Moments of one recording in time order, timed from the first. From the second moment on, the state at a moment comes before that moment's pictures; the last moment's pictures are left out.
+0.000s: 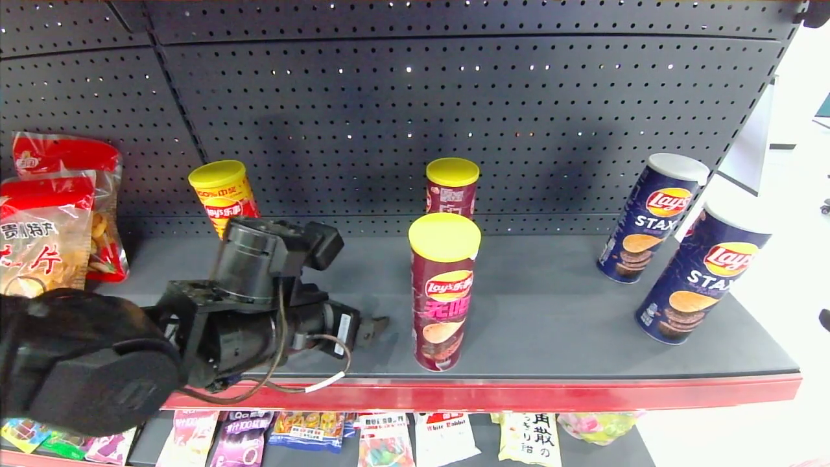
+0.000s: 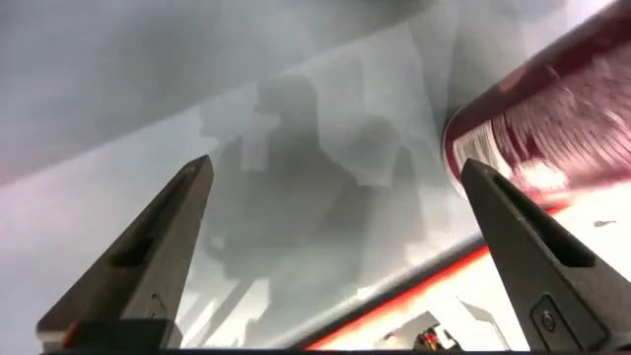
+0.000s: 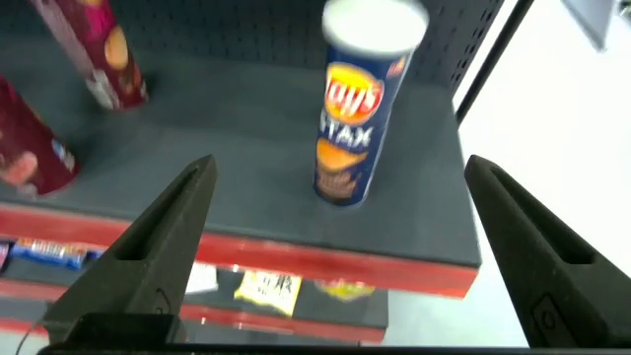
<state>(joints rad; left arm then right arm) -0.61 1.70 -0.77 -0.35 0.08 -0.11 0.04 0.71 -0.57 0.03 0.04 -0.10</state>
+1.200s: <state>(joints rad) -0.35 0.68 -0.62 0.36 0.33 0.12 -0.05 0.58 -0.36 0.03 -0.04 -0.13</state>
